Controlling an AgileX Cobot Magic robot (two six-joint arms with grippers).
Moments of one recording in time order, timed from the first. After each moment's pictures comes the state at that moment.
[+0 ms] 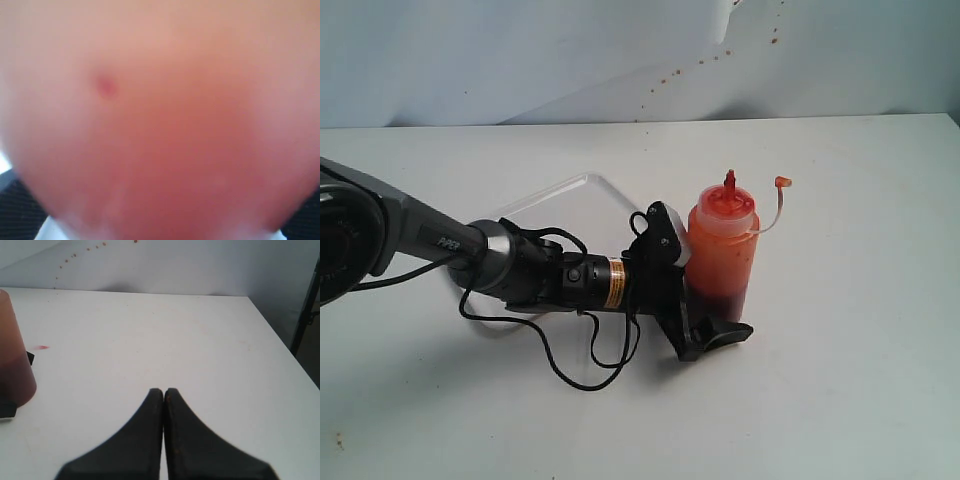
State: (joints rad) left arm -0.55 2.39 -1.26 1.07 -0.82 -0.54; right arm 0.00 0.00 0.00 -0.06 0.35 0.00
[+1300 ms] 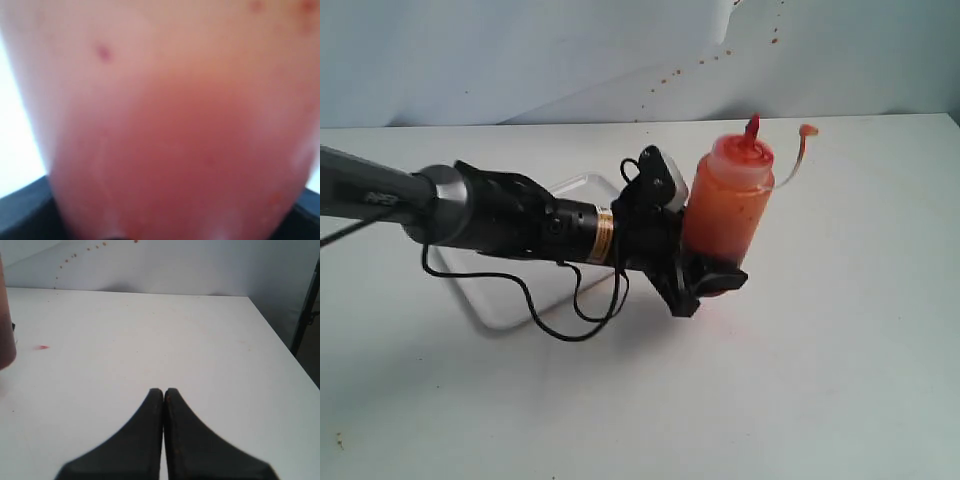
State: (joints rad) left arm -0.53 2.20 -1.25 1.29 -0.76 -0.82; right arm 0.00 0.00 0.00 -0.06 0.35 0.00
